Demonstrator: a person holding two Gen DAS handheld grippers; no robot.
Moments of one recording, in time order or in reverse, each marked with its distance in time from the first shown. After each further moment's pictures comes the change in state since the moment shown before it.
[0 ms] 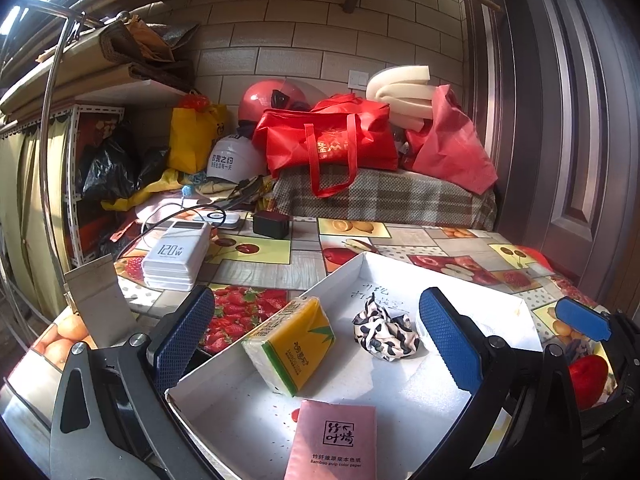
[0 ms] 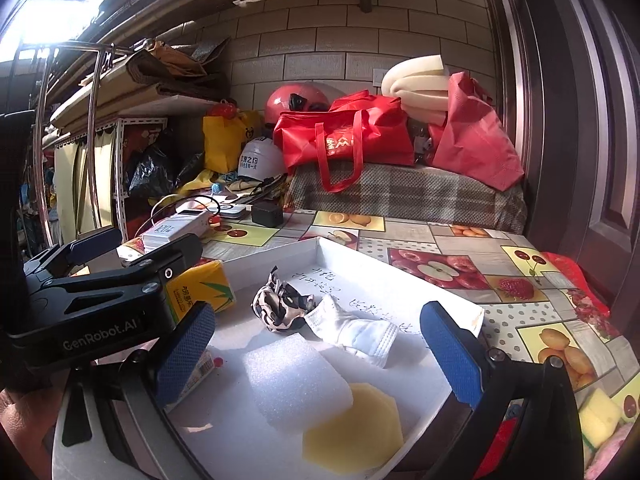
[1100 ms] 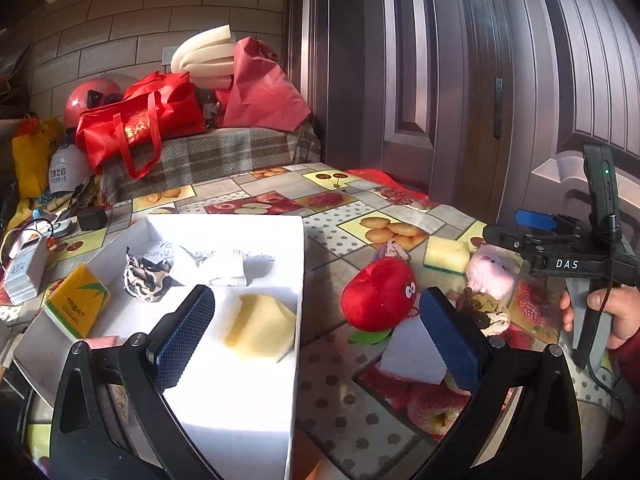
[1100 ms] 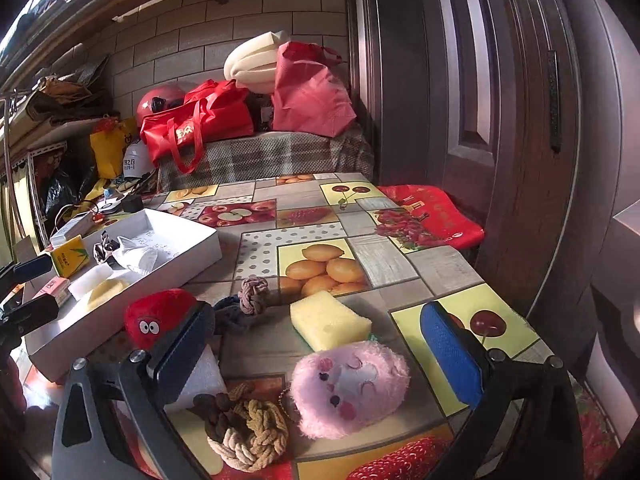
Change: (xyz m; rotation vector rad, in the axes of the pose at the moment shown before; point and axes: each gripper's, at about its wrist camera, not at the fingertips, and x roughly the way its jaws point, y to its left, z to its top) left arm -0.062 -0.151 -0.038 0.299 0.172 -0.520; right arm -0.129 -0.207 -0.062 0.215 0.128 -0.300
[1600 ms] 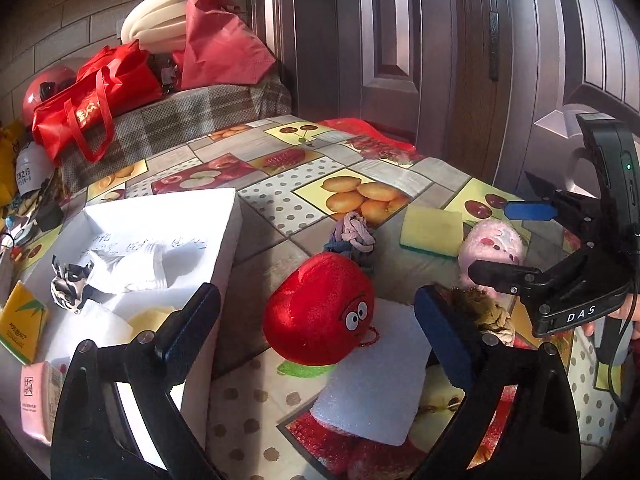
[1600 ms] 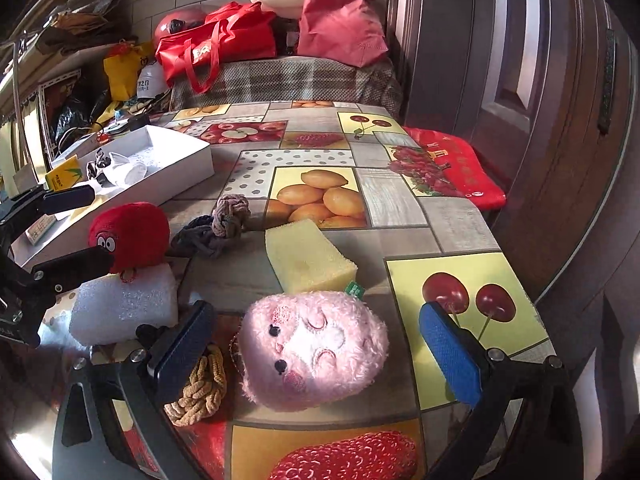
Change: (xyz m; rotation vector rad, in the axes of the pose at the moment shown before) left arm 0.077 -0.053 0.013 0.078 0.188 -0.004; right arm 0.037 -0.008 -0.013 -0.155 0.270 0.075
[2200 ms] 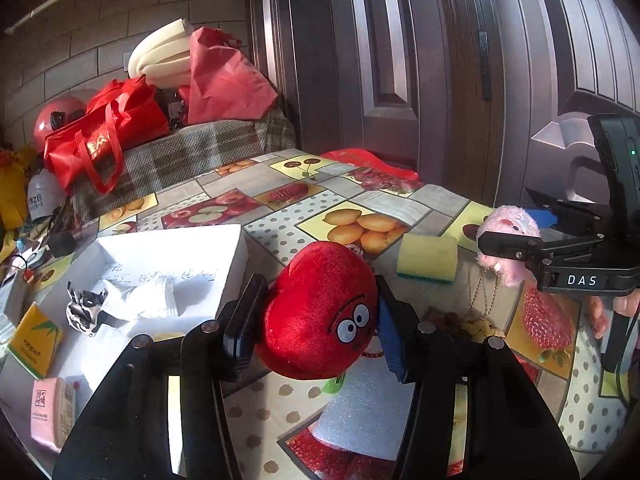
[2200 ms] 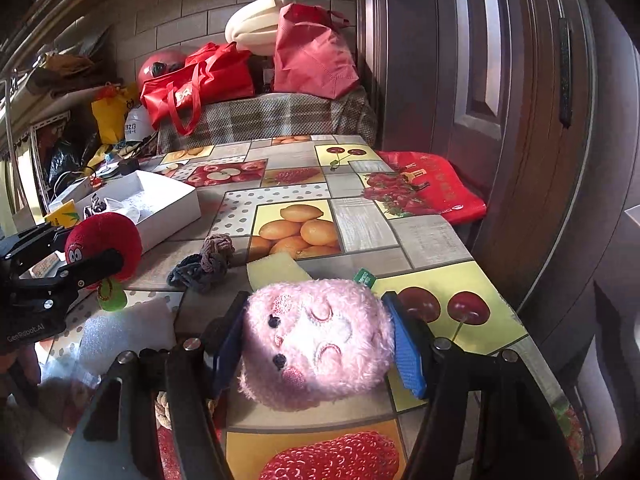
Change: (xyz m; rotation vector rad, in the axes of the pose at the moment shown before) left arm -0.029 -0.005 -0.003 0.012 -0.163 0.048; right arm -0.031 -0.019 -0.005 0.108 -0.156 -0.030
